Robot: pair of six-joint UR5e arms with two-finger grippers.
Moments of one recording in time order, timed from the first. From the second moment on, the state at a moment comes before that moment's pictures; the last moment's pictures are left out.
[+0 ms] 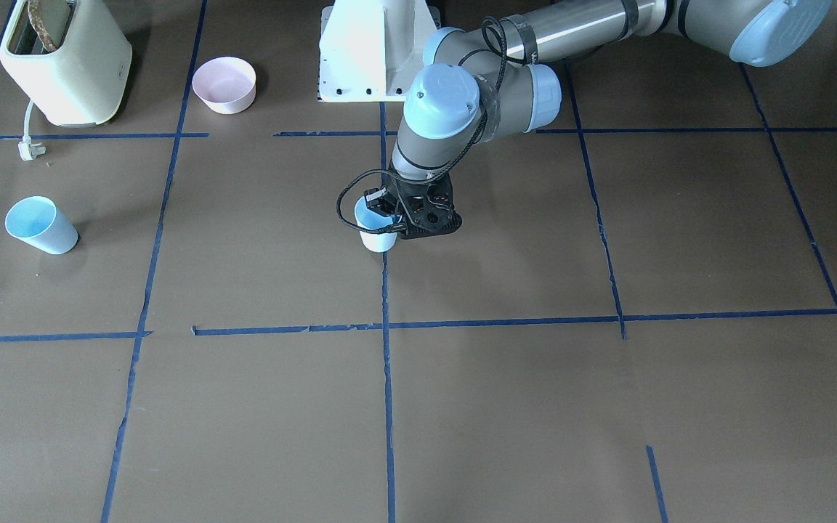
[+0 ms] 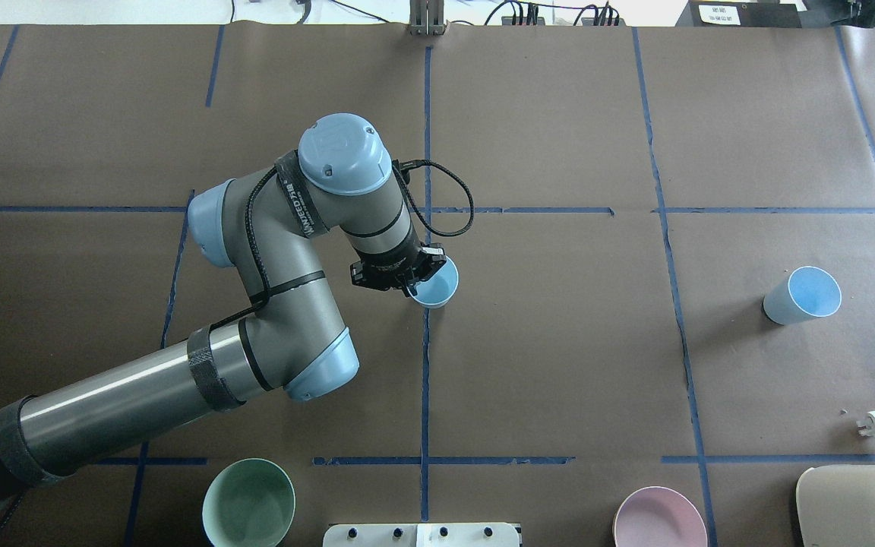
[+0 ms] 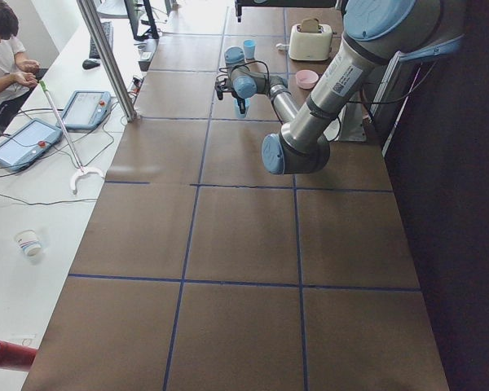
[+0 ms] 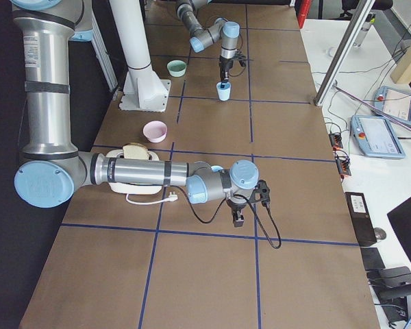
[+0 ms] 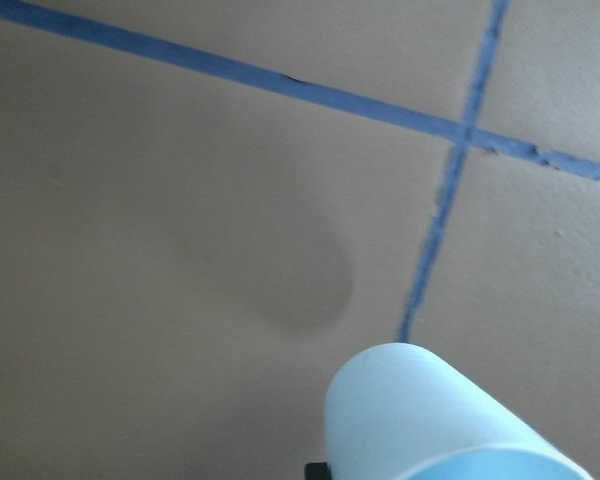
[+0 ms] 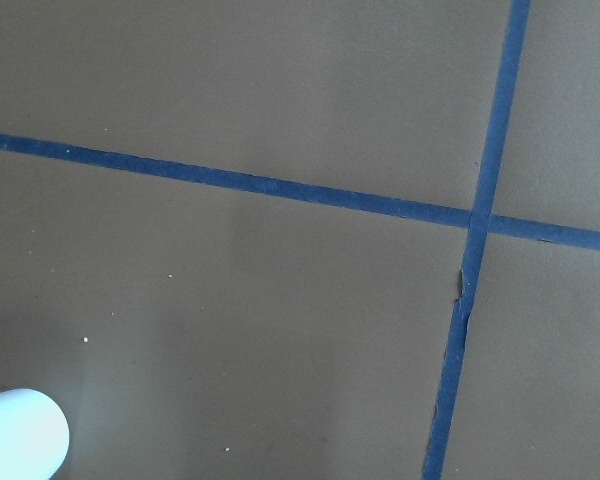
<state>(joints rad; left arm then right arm) -0.56 -2.40 -1.46 -1.72 -2.08 -1.42 1.39 -1.60 1.54 -1.30 2.42 0.11</state>
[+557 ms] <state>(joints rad) -0.55 -2.39 -1.45 -1.72 -2.08 -1.41 1.39 -1.60 1.54 -1.30 2.42 0.11</state>
